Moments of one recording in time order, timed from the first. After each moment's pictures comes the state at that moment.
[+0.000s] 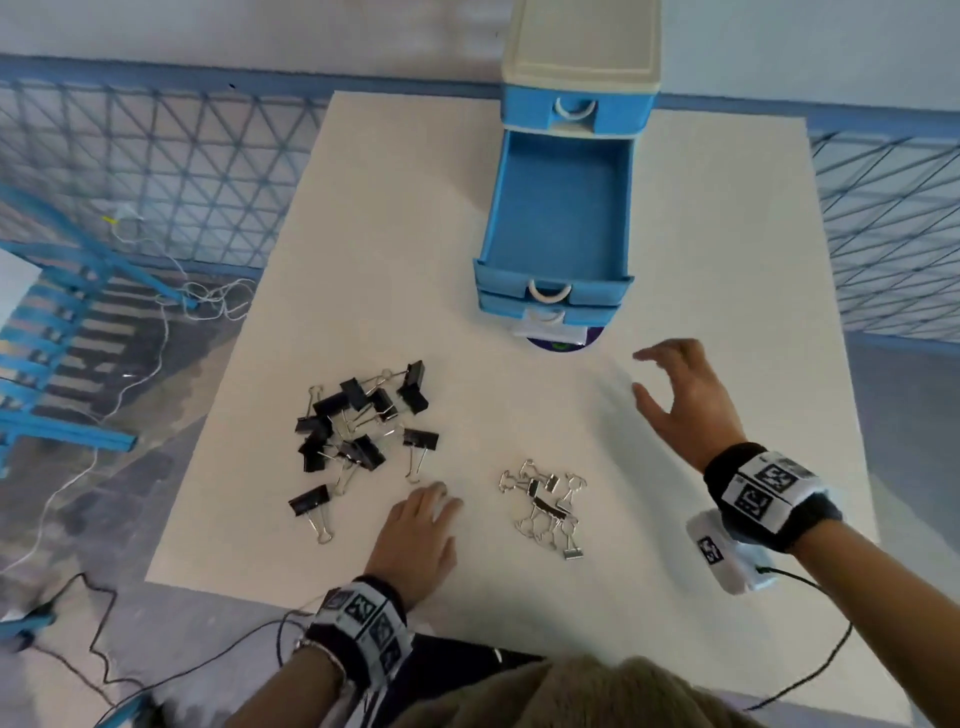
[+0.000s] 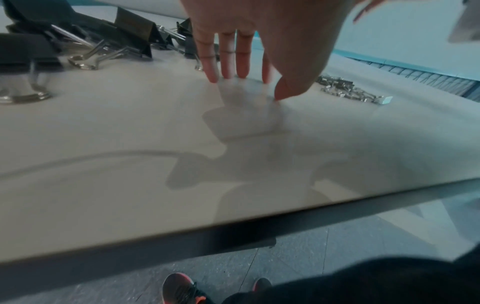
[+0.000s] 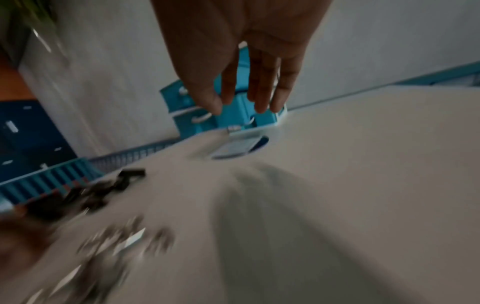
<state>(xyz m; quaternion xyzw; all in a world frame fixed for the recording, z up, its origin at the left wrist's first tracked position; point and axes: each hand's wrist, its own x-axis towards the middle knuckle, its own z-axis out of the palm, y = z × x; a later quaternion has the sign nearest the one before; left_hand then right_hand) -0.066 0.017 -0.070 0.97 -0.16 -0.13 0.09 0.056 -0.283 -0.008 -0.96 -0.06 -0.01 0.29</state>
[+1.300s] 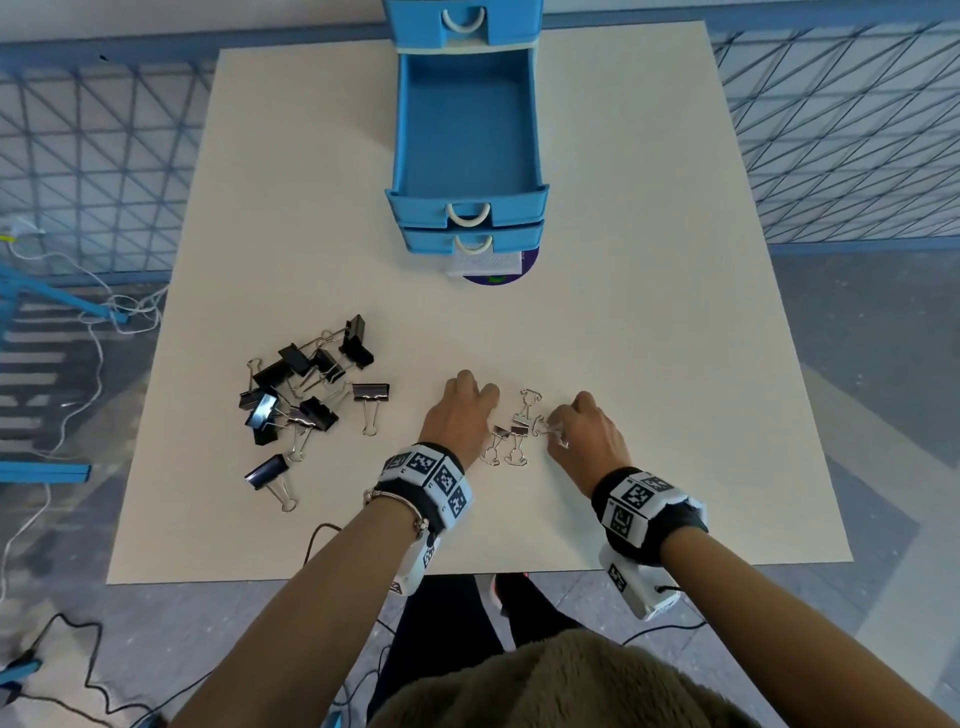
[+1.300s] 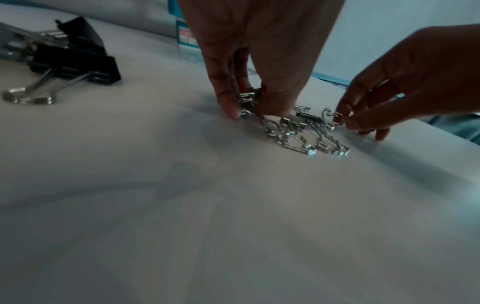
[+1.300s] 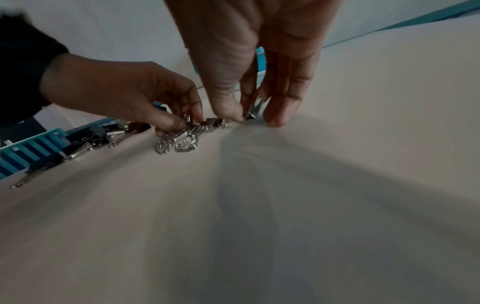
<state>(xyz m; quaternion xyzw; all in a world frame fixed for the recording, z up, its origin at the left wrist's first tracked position) -0.011 -0.076 -0.065 0.96 -0.17 -0.19 0.12 -0.054 -0.230 -0.050 -0.94 0.08 0.22 0.24</state>
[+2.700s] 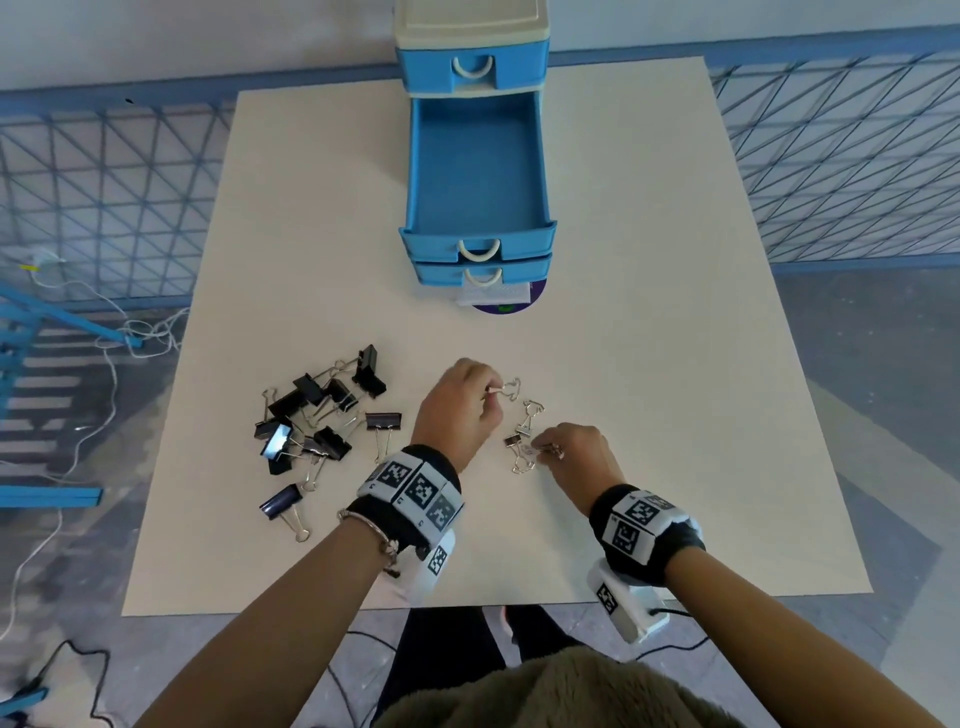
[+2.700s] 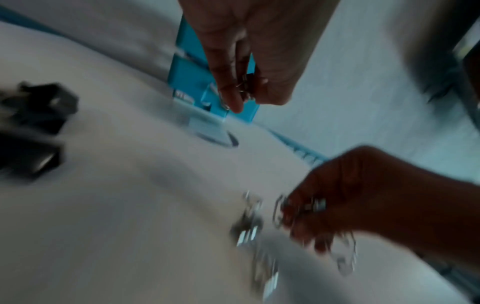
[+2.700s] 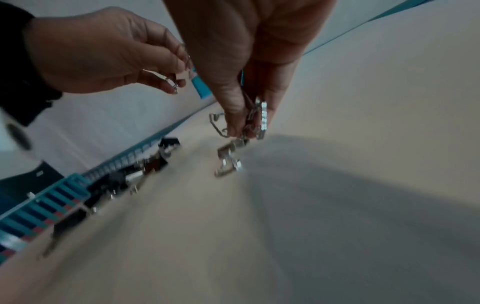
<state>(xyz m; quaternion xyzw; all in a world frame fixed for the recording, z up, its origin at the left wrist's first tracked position) 0.015 -0.069 -0.014 0.93 -0.15 -0.06 0.33 -0.039 -0.215 -0.045 -0.91 0.10 0.21 0.35</state>
